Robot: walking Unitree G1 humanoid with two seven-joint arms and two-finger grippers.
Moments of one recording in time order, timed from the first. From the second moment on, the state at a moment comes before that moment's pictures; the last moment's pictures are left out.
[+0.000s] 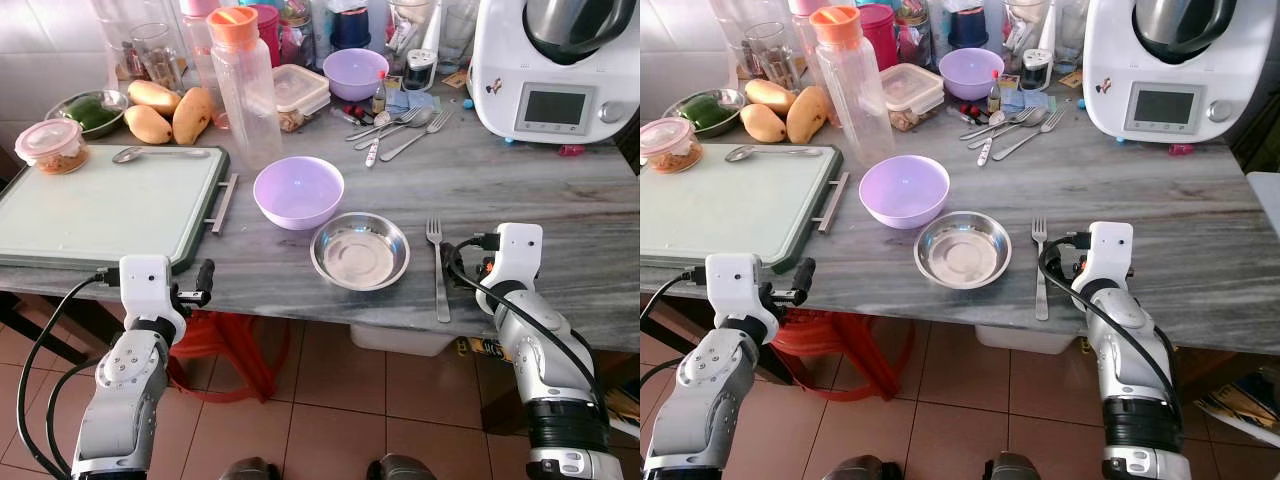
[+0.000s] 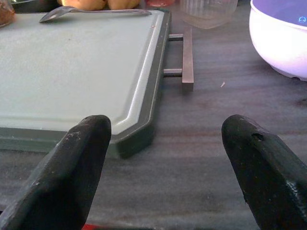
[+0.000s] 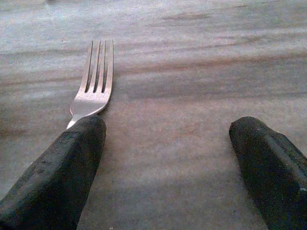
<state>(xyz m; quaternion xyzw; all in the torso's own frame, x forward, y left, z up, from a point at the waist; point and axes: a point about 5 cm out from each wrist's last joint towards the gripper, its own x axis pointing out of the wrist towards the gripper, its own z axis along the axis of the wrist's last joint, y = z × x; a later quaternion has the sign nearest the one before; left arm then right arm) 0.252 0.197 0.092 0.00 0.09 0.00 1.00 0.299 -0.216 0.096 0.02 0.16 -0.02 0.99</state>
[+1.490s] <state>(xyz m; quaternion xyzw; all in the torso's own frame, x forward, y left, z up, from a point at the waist) 0.260 0.191 0.092 0.00 0.08 -0.01 1.00 0.238 -0.221 0.120 0.01 0.12 -0.08 0.99</state>
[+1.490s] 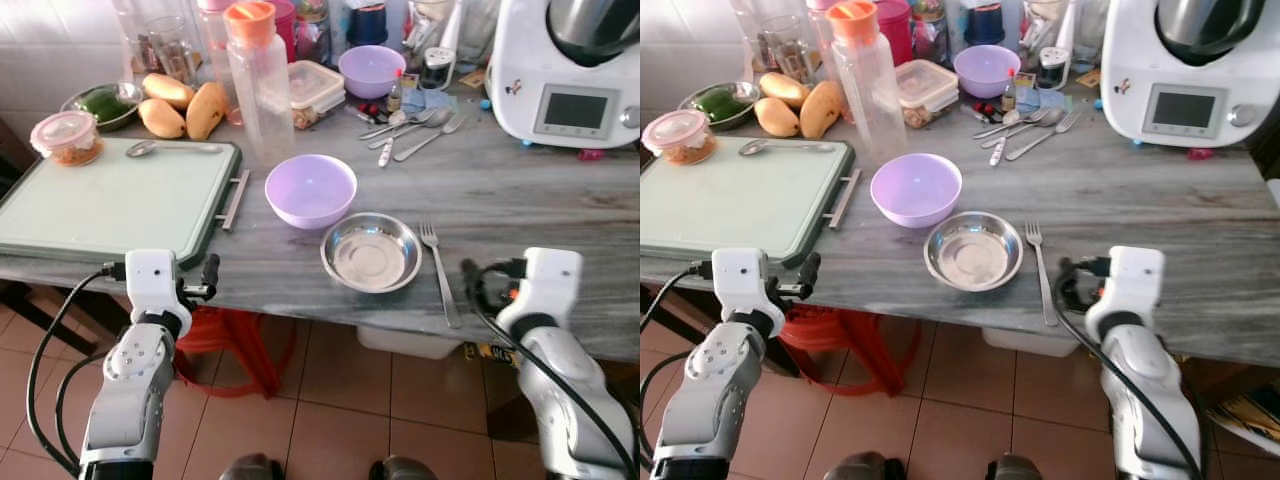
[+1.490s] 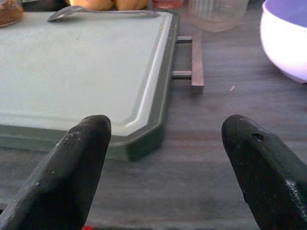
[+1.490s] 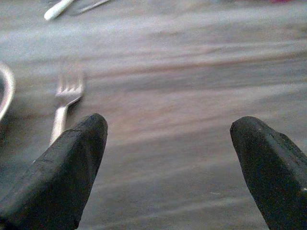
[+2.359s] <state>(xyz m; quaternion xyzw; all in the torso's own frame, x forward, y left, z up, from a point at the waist) 0.264 0.192 0.087 -0.01 0.07 0.00 1.00 0.207 -0.184 0.092 0.12 0.13 0.01 0.98</state>
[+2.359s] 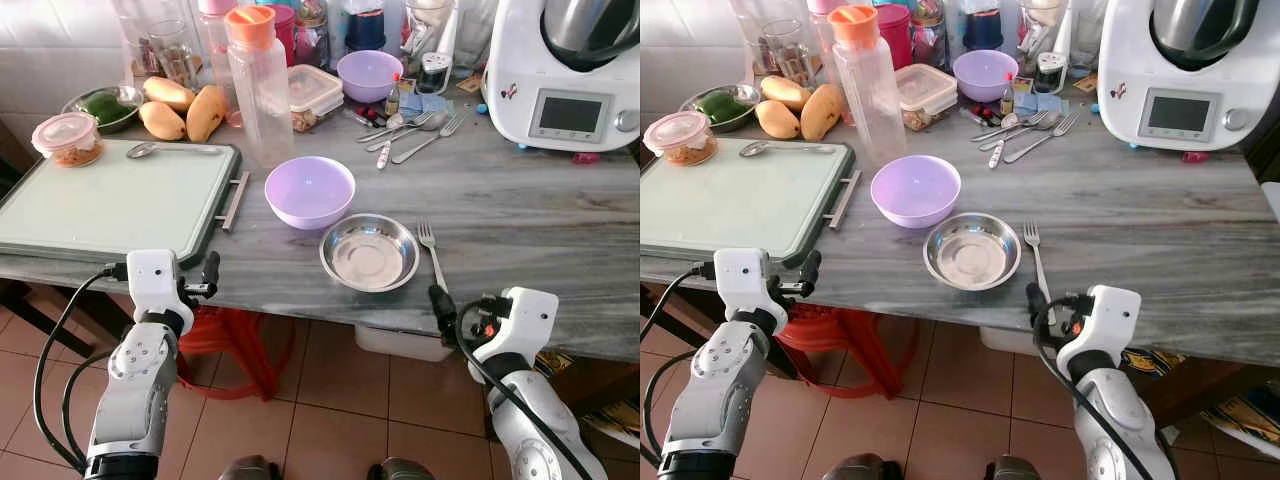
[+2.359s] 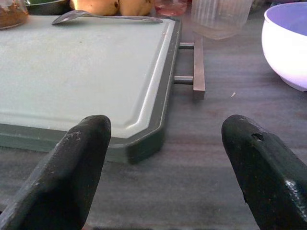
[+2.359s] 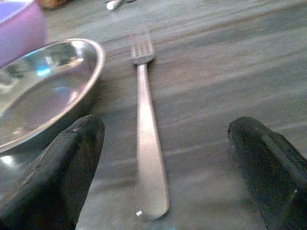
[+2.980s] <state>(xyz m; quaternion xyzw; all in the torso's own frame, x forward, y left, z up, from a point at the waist) 0.264 0.195 0.087 -0.01 0.07 0.00 1.00 0.199 -0.166 0.086 0.18 0.14 0.11 0.97</state>
